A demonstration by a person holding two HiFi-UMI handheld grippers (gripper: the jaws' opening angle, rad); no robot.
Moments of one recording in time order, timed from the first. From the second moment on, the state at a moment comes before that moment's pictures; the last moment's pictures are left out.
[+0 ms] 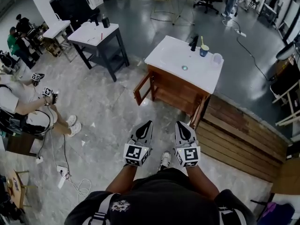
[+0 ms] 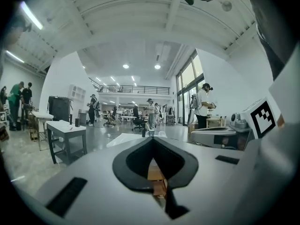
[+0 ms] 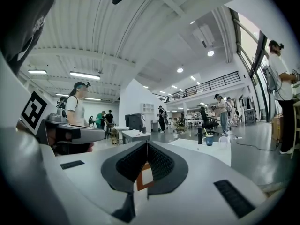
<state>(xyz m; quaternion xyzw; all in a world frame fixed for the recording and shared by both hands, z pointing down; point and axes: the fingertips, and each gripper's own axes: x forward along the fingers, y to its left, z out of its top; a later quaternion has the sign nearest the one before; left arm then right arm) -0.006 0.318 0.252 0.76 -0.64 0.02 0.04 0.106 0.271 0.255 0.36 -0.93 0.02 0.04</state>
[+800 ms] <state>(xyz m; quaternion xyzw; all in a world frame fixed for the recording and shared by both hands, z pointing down) -0.039 0.141 0.242 0.78 -0.63 0.02 0.03 0.076 0.107 0.255 0.37 -0.93 0.05 0.02</state>
